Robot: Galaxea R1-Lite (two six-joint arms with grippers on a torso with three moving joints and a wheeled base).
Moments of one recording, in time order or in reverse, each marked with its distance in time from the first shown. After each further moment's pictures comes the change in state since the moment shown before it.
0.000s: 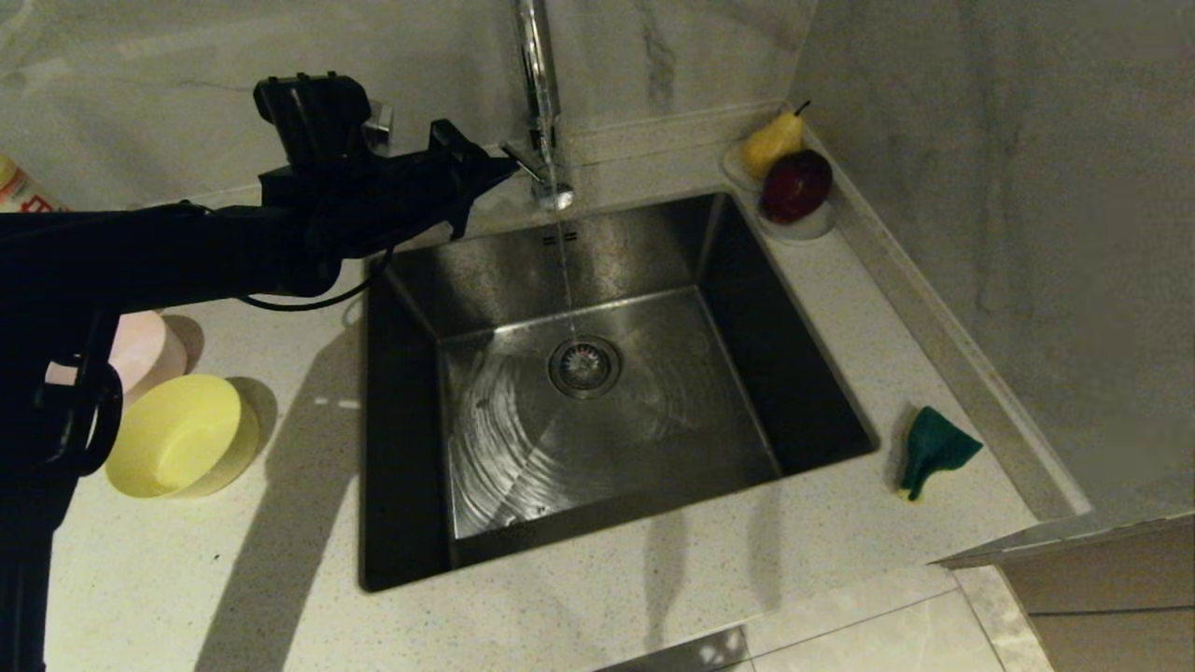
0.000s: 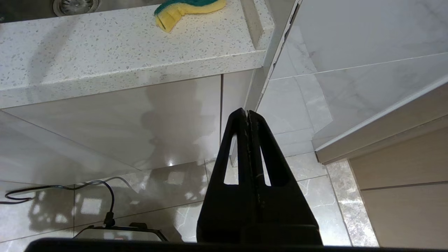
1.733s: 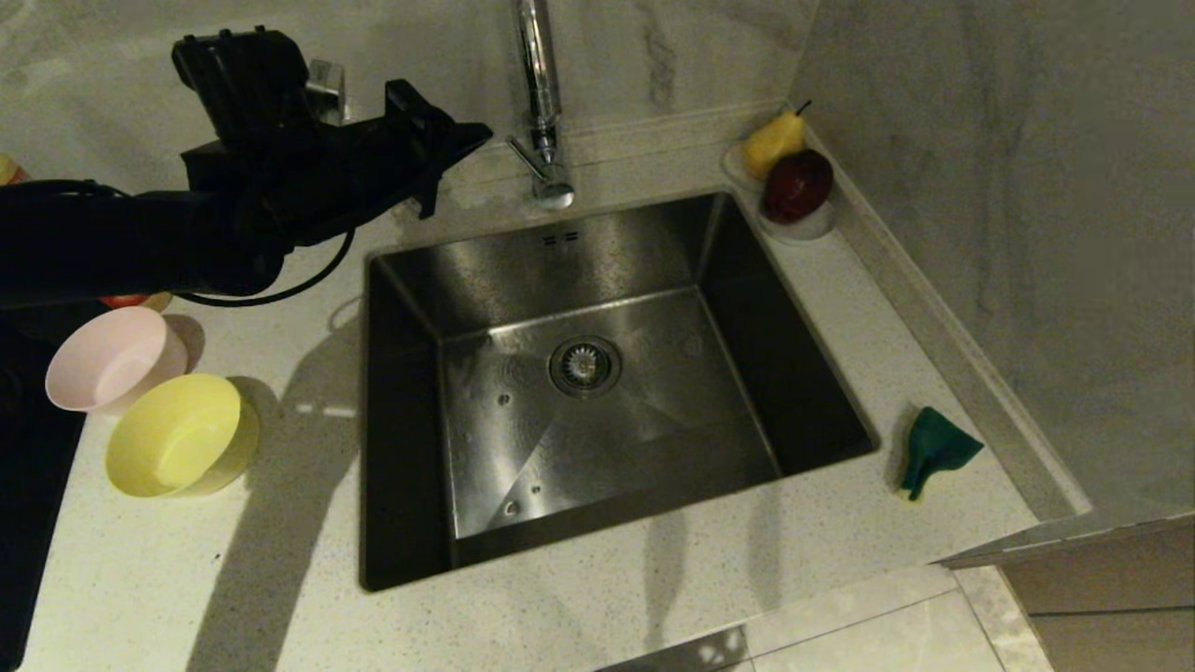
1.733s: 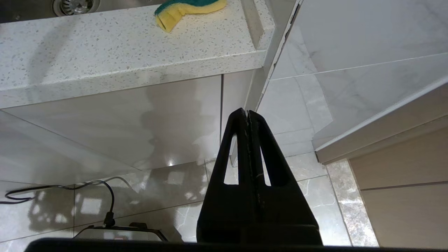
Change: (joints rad) left arm -0.005 -0.164 0.200 -0.103 0.019 0.004; right arm 0.000 0.000 0.000 0.000 0.000 0.000
